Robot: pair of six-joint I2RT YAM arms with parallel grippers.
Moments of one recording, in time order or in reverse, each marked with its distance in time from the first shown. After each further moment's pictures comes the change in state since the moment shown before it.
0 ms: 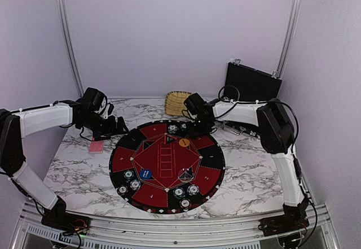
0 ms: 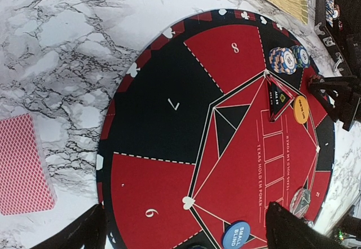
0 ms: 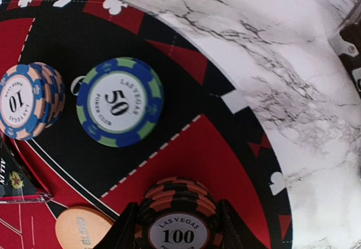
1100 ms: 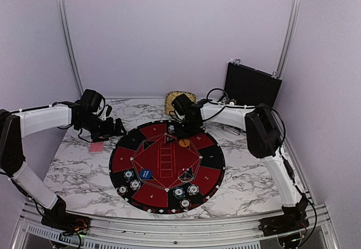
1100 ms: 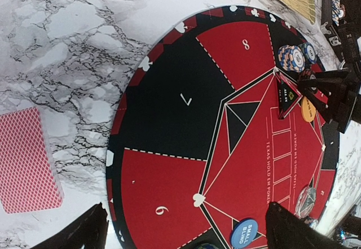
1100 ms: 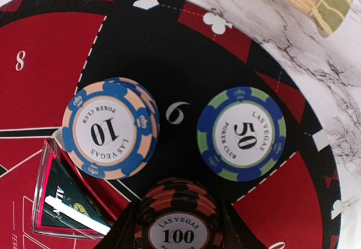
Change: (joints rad) left arm 0.027 -0.003 -0.023 0.000 0.008 0.018; right arm 0.065 0.161 0.257 -0.085 -0.045 -0.003
